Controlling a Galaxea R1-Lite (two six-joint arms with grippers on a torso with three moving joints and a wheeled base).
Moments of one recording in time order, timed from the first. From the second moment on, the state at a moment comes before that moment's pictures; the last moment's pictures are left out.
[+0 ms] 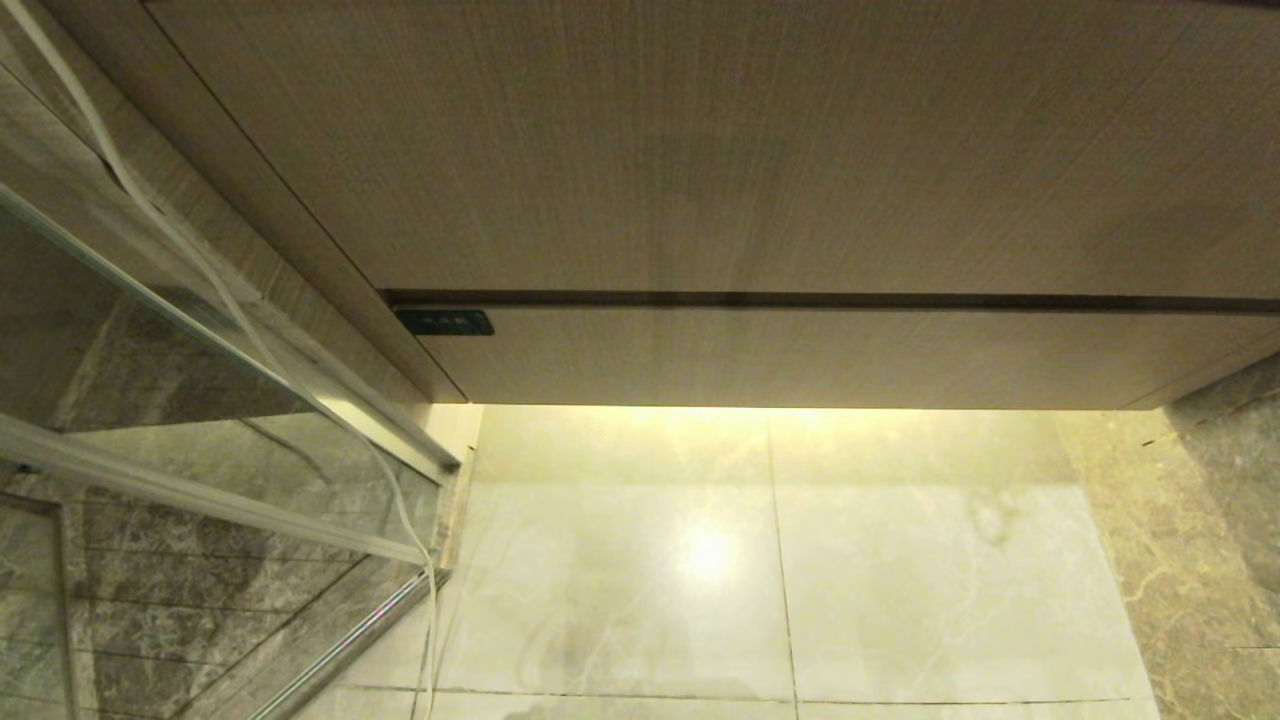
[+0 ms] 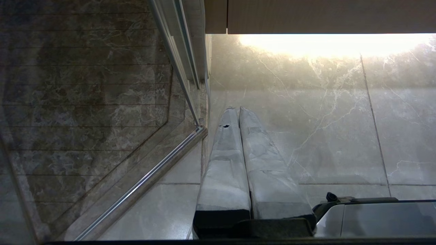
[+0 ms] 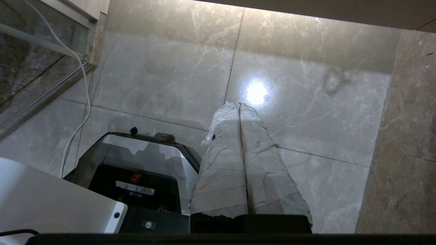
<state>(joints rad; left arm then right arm) 0.00 0.00 0.00 0.00 0.00 0.00 0.01 0.50 -1.02 0.78 0.21 -0.06</state>
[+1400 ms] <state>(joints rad) 0.00 0.00 0.00 0.00 0.00 0.00 0.04 0.88 -1.18 0.88 0.36 -0.48</state>
